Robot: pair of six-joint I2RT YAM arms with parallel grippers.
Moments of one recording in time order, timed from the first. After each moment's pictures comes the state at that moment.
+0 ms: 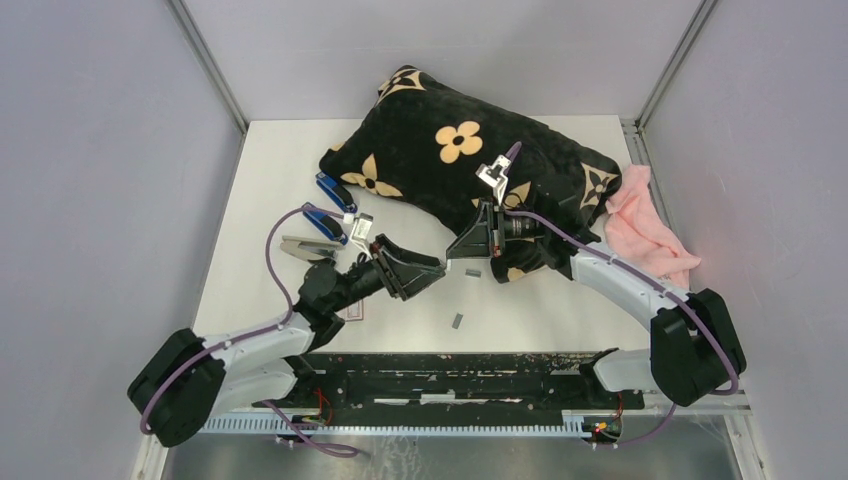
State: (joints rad) left arm -0.73 1.10 0.28 1.08 0.40 -0.91; right arm 0.46 1.34 0.80 0.45 -1.17 0.70
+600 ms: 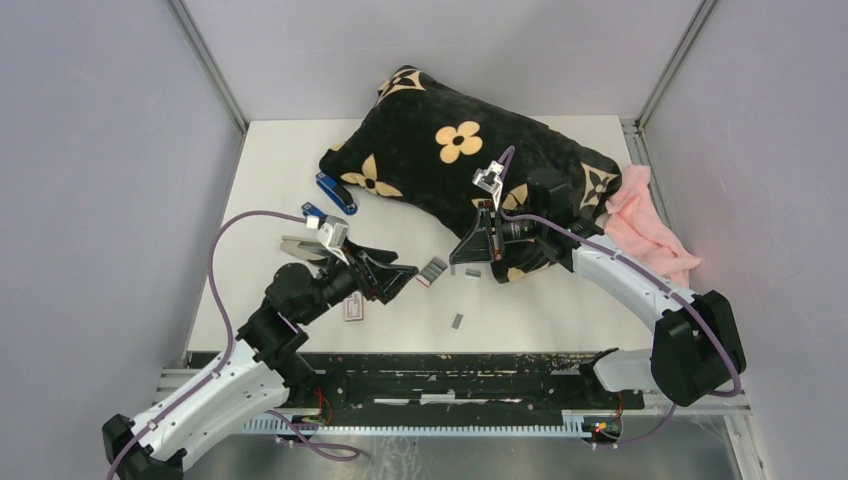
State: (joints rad) left arm -0.73 0.55 0.42 0.17 0.18 -0.56; right arm 0.46 1.34 0.89 0.05 -1.15 0.35
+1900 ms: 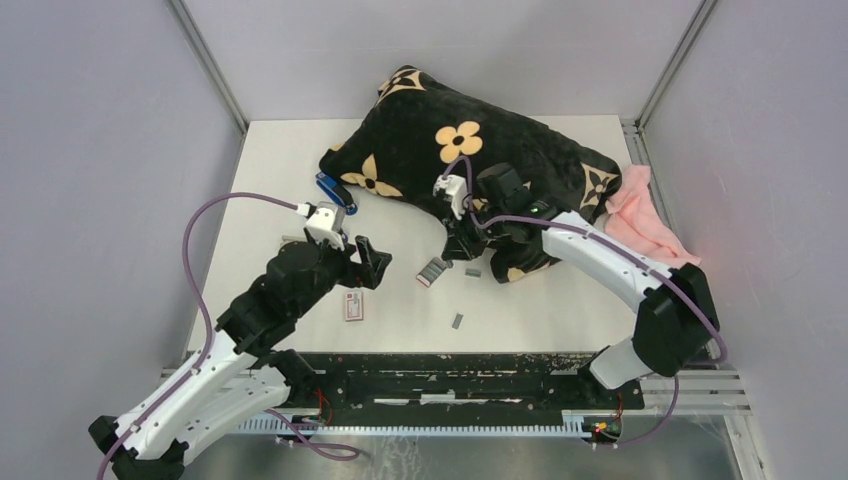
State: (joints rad) left arm -0.73 0.65 0.73 -0.42 -0.18 -0.39; right arm 0.62 1.48 1.17 -0.47 -0.62 -0.12
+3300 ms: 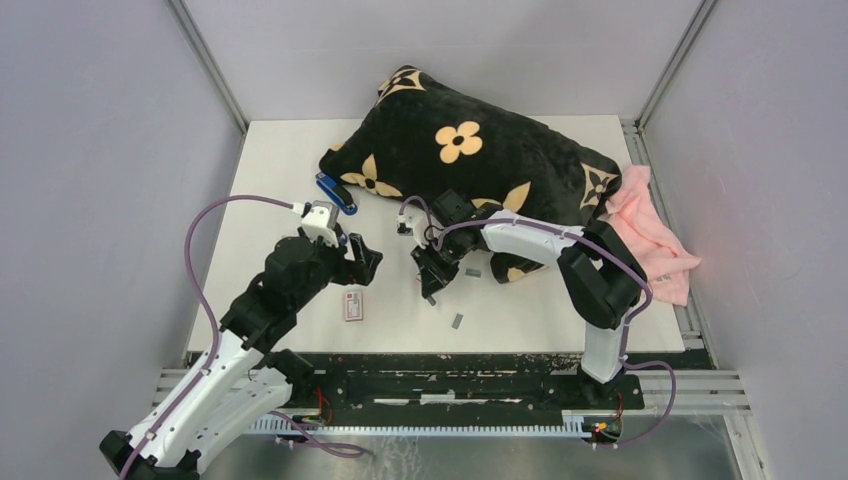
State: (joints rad) left arm -0.57 0.64 0.68 -0.42 -0.08 -0.33; right arm 0.76 1.87 1.30 -0.55 -0.67 -0.10
